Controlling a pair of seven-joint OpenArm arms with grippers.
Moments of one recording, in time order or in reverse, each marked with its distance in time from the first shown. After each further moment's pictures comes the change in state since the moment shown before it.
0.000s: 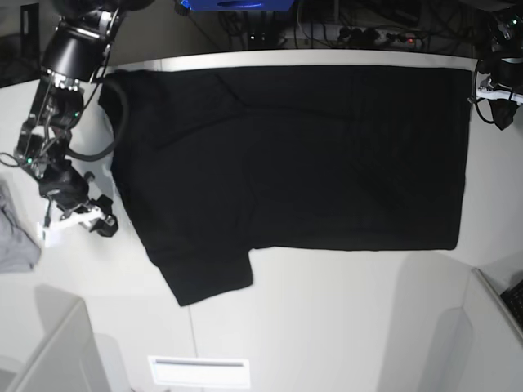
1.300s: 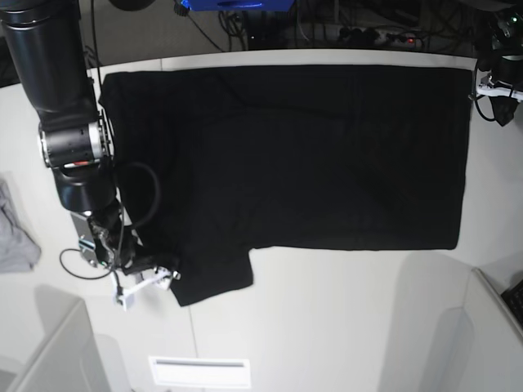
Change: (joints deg) left arm 0.7 0.3 -0.5 -0.5 0.4 0.0 0.0; right arm 36.8 -1.9 -39.6 -63.5 0.5 2.6 28.1
